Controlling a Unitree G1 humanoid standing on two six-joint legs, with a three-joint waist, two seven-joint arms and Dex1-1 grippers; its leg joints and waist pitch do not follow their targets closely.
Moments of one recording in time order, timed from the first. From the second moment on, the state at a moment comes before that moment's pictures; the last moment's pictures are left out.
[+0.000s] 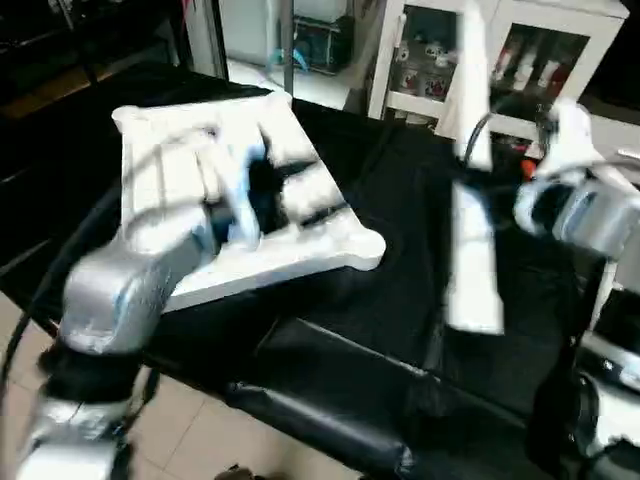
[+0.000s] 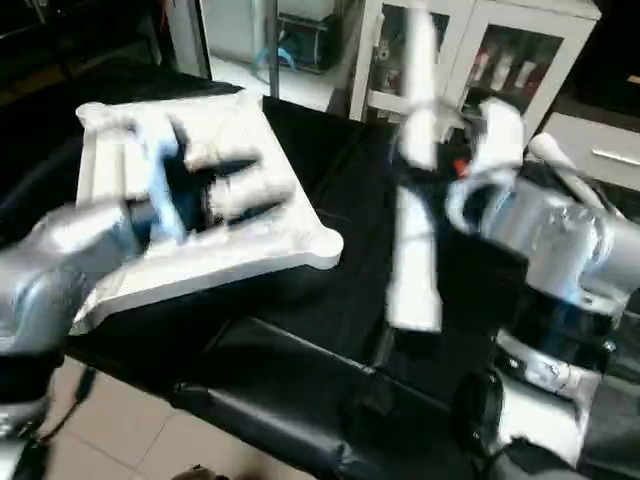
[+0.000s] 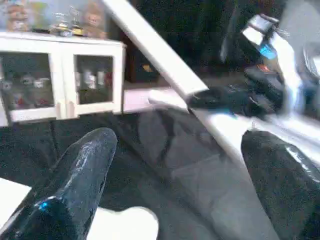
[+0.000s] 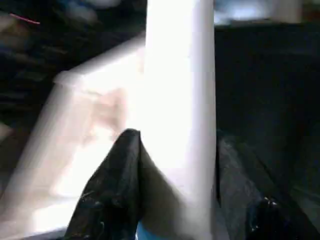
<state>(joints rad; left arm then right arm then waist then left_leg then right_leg) -0.62 0.29 0.01 -0.12 -0.65 0.73 -0.53 -0.80 -0.21 -0.54 -0.08 0.50 1.39 0.36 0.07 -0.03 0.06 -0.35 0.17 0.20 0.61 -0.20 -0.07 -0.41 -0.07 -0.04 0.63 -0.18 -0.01</state>
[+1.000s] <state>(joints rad) -0.68 0.14 -0.02 -0.11 -0.89 0.97 -0.56 -0.91 -0.09 -0.58 -0.07 0.75 1.33 0.44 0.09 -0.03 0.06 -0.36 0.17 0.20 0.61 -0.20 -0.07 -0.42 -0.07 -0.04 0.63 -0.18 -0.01</state>
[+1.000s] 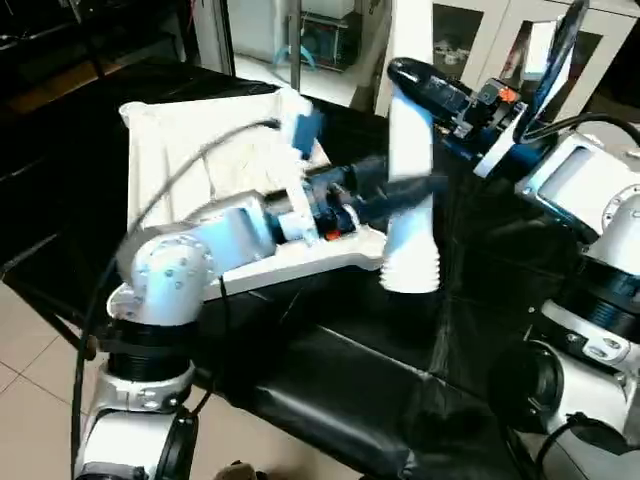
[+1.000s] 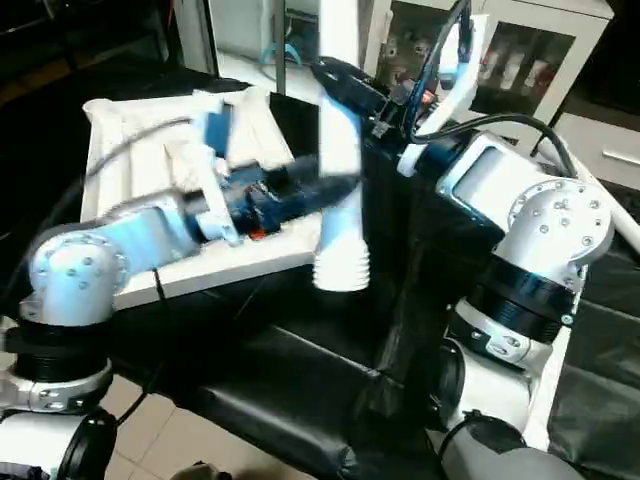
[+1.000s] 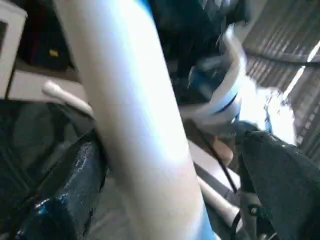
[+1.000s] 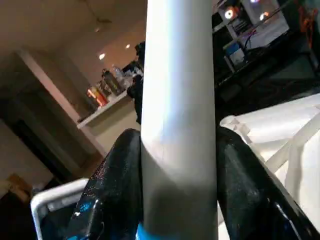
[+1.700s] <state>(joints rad) -0.74 0.20 0.00 -0.02 -0.87 0.95 -0.63 -0.88 -0.12 -0.51 -0.10 0.84 1.36 0.46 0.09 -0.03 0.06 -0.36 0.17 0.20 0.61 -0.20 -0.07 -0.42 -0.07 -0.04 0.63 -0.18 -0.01</state>
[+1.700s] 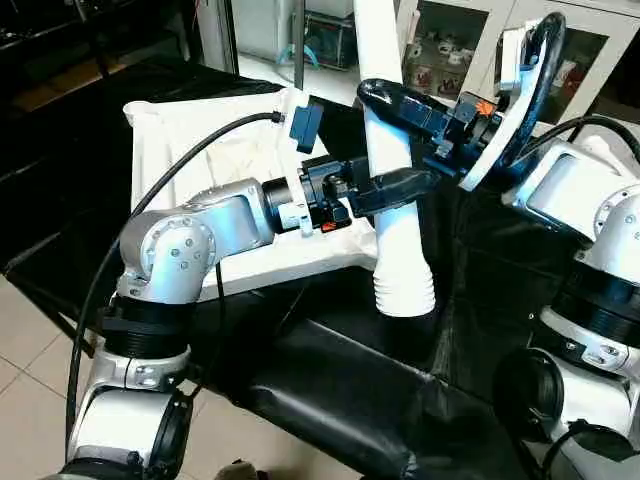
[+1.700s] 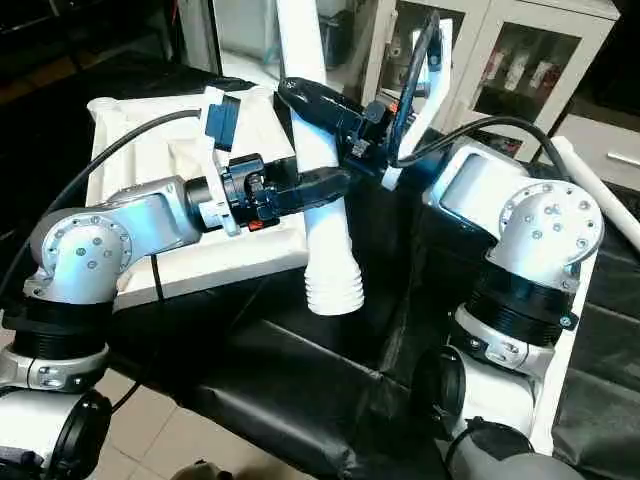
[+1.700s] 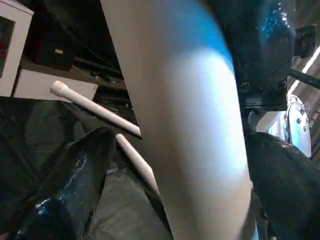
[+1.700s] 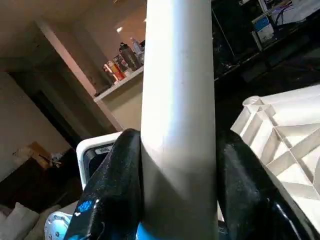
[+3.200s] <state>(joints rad) -0.70 0.19 0.02 0.00 -0.81 0.91 -0.58 -0.92 -0.20 -0.50 0.06 0.73 0.89 0.28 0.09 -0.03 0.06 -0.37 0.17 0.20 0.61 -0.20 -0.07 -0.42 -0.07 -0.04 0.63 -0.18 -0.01</state>
